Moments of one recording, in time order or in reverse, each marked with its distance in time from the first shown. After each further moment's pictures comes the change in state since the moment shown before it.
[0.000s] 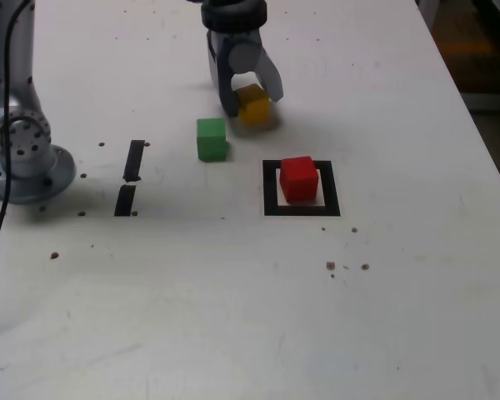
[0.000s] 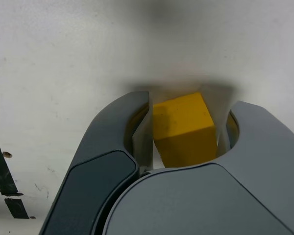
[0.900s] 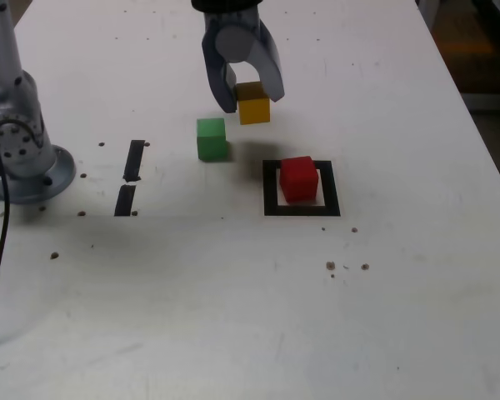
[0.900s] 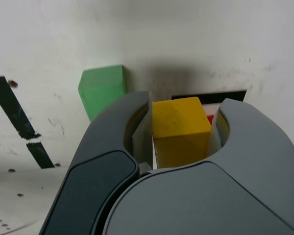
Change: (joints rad) arm -0.231 -0.207 -0.034 0.157 -0.046 -0.001
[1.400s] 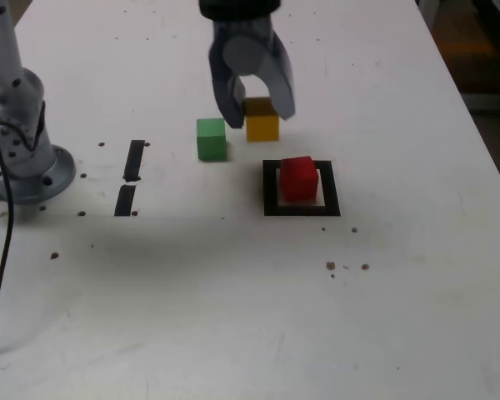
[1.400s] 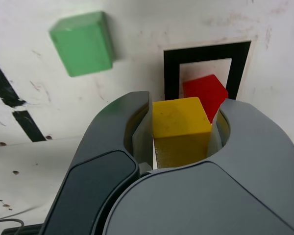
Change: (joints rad) arm -0.181 0.032 -0.069 0.053 0.009 -0.124
